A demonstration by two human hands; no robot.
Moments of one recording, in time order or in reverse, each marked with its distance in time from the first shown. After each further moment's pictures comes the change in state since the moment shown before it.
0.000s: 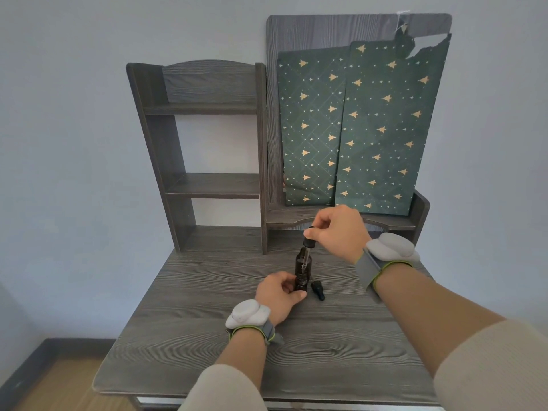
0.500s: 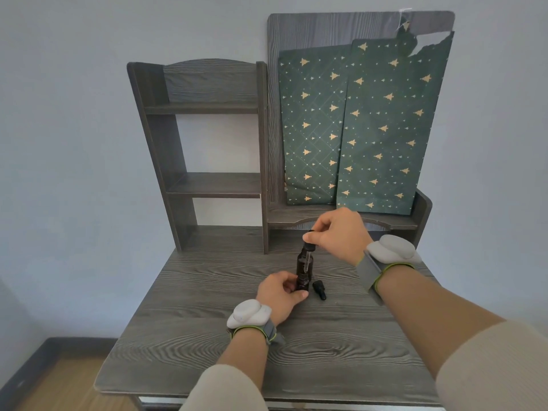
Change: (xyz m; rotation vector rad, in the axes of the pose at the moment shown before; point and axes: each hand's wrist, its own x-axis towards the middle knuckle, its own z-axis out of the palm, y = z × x) left_hand -0.001 0.002 -0.002 0.007 -0.009 -0.003; right_hand -0.003 -0.001 0.002 0.025 -0.022 0.022
